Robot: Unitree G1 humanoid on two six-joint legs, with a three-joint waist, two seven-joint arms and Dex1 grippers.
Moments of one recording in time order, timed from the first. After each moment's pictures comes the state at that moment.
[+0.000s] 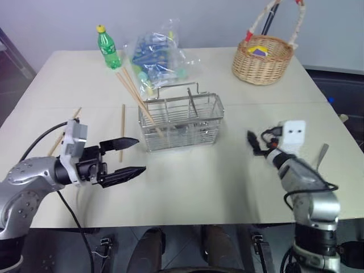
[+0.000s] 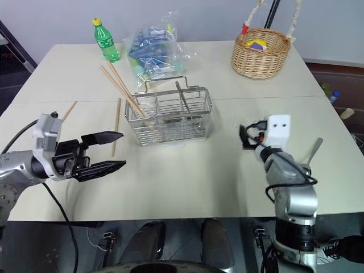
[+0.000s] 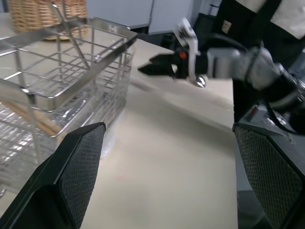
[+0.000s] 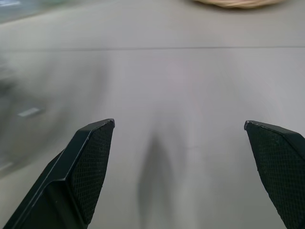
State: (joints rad) left arm -0.05 0.82 0.28 -0.42 -0.92 0.57 -1.07; right arm -0.24 -0.32 -0.35 -0.36 0.29 0.86 0.06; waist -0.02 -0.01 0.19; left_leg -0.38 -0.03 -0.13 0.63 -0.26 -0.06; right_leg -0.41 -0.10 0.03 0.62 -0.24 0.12
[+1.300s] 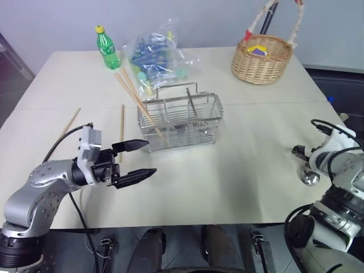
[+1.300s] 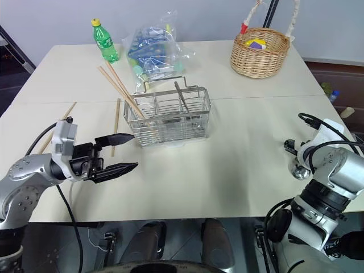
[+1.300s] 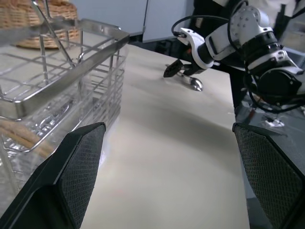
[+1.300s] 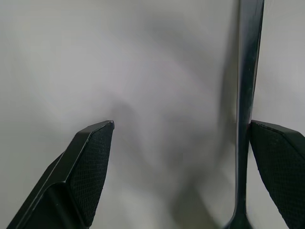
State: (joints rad) left arm -0.06 0.71 0.22 -0.42 -0.82 0.49 -1.07; right arm -0.56 -0.42 -0.73 -0.12 0.14 1.54 -0.03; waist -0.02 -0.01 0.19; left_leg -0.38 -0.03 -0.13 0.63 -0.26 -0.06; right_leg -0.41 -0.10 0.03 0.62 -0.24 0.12
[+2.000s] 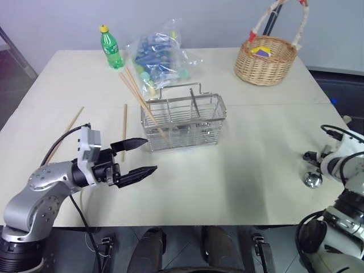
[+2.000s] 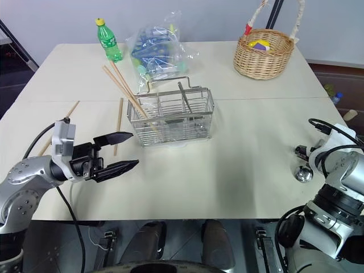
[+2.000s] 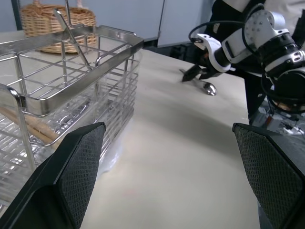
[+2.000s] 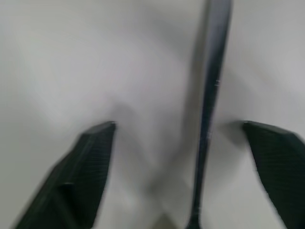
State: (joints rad) left arm -0.05 0.69 0.22 -0.44 -0.82 0.48 -1.01; right arm -0.50 -0.49 -0.74 -0.11 0.13 1.55 0.03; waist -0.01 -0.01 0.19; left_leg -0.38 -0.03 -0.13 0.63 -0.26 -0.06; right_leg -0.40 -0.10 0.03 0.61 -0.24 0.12
